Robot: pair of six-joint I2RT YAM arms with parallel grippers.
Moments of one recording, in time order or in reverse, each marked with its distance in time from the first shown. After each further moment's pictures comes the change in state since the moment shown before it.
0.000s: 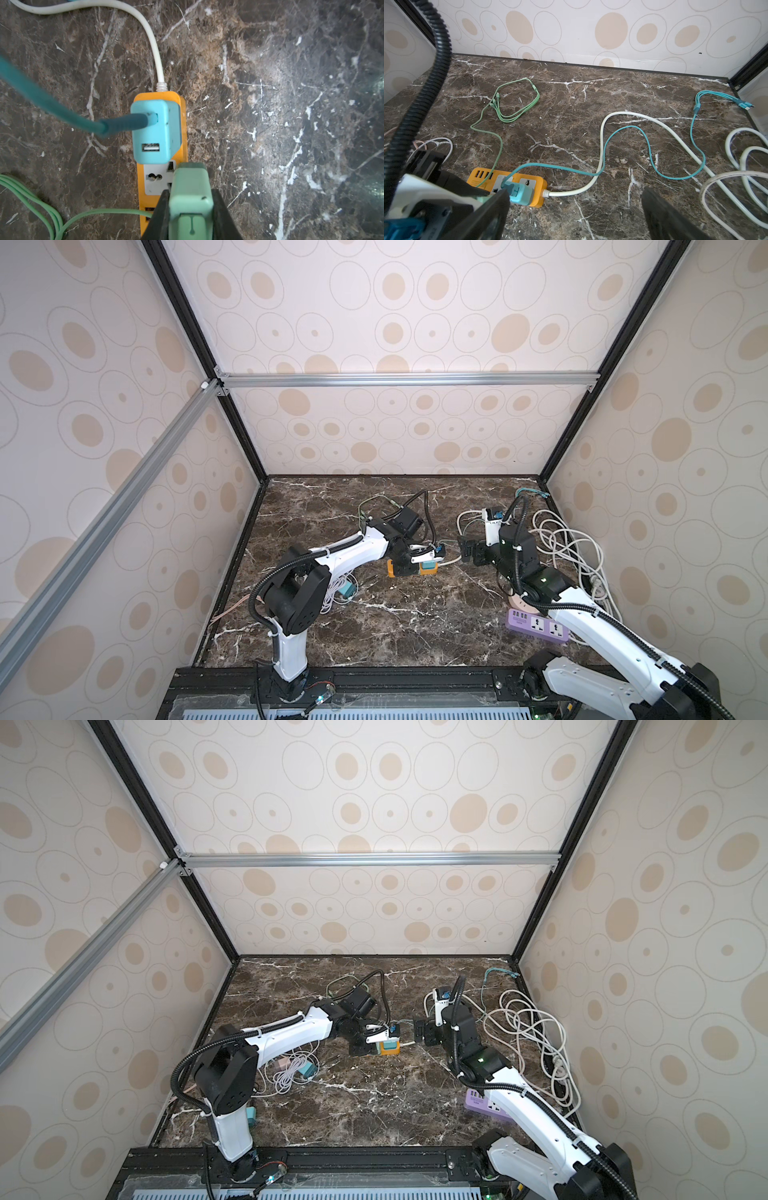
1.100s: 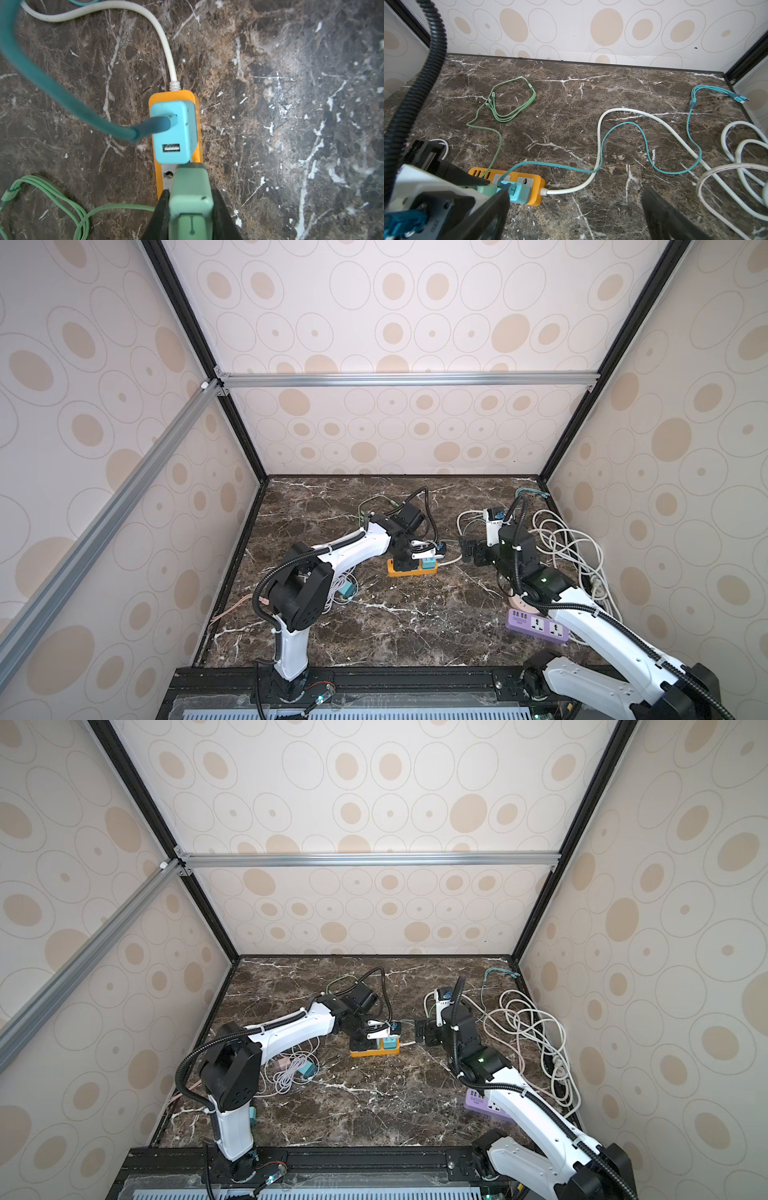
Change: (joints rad) left arm 0.019 0.053 0.076 -0.035 -0.039 0.068; right arm 0.000 0.000 0.000 -0.013 0.013 0.019
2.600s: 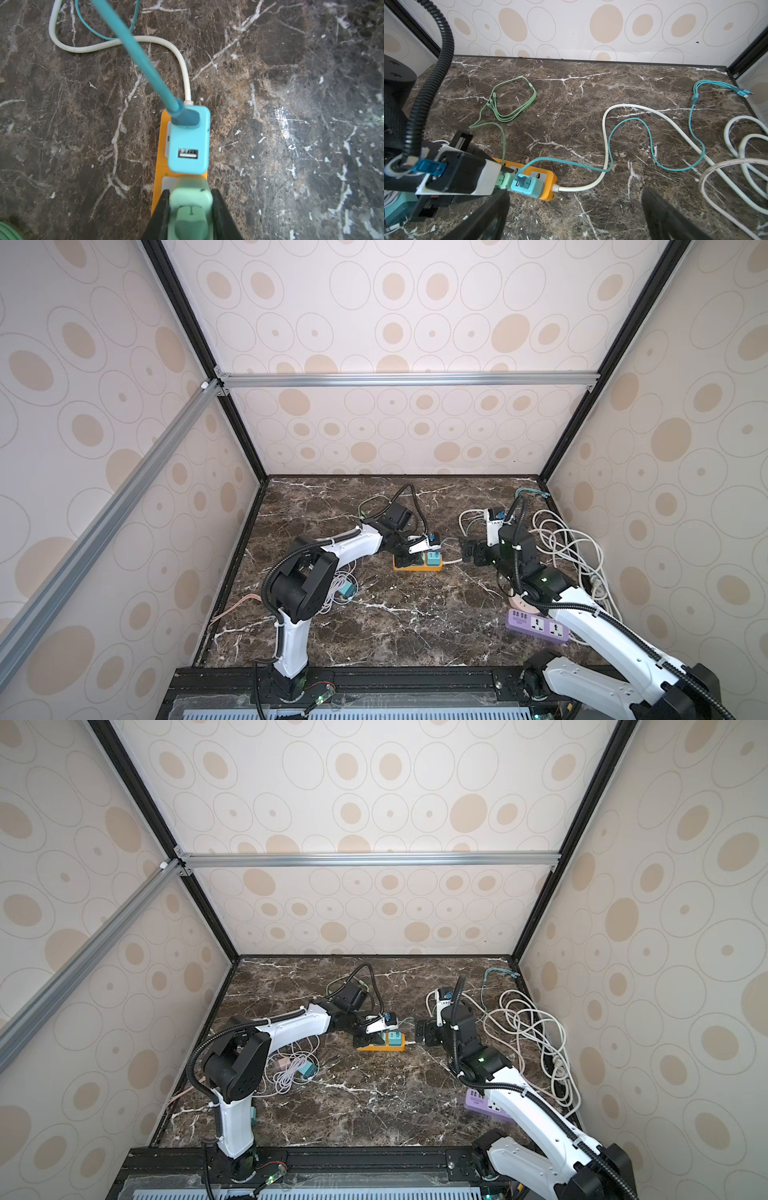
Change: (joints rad) left arm 0.083 0.072 -0.123 0.286 0.258 -0.047; right arm 0.000 0.004 0.011 -0.018 -0.005 0.024
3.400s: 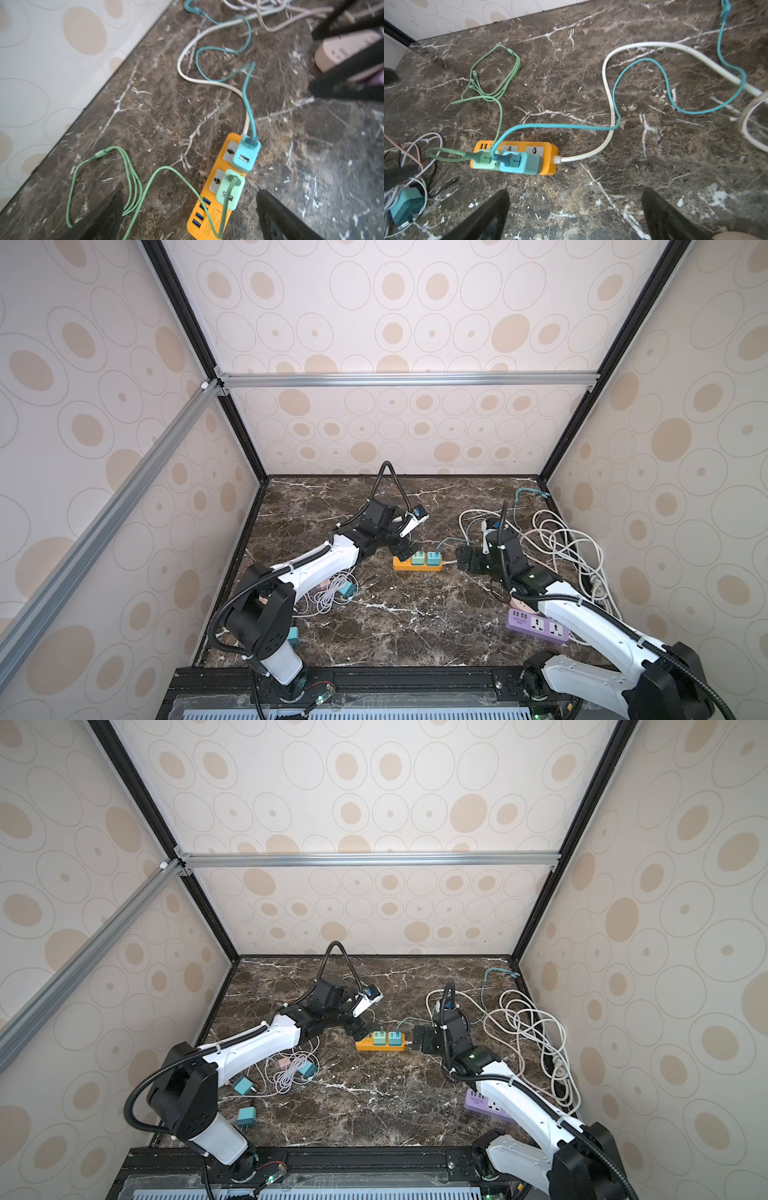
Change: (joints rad) left arm 0.013 -0.411 -0.238 0.346 -0.262 -0.471; right arm 0.000 0.114 -0.053 -0.053 -0.043 0.264
